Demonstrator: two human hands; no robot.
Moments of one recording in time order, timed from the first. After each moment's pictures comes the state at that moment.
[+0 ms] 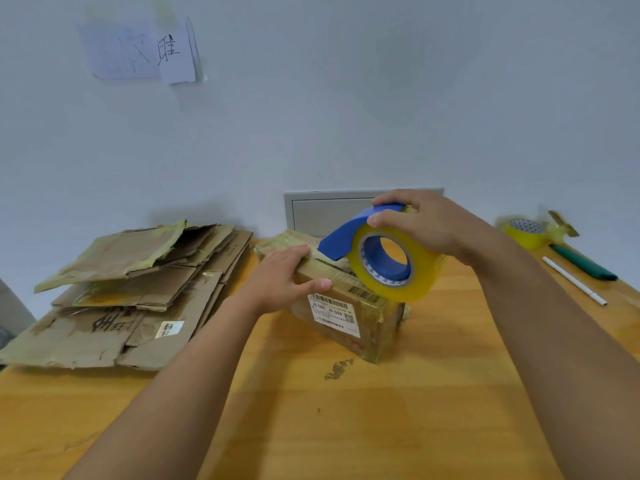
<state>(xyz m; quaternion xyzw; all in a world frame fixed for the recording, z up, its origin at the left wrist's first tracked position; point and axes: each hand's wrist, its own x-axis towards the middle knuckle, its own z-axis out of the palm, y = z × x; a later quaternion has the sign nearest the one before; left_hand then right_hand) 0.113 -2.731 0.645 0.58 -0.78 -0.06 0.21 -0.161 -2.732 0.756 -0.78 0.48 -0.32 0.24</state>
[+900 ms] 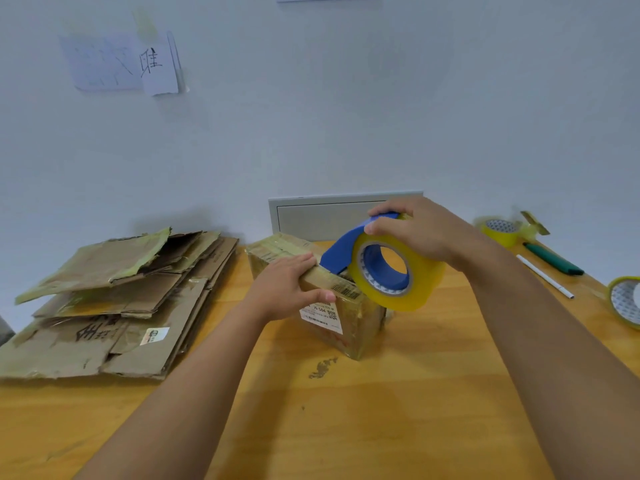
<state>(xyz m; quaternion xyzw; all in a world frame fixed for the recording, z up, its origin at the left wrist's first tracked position) 0.078 -2.729 0.645 0.56 -0.81 -0.05 0.18 -0.184 -2.713 0.757 -0.78 0.49 -0.32 0.22</state>
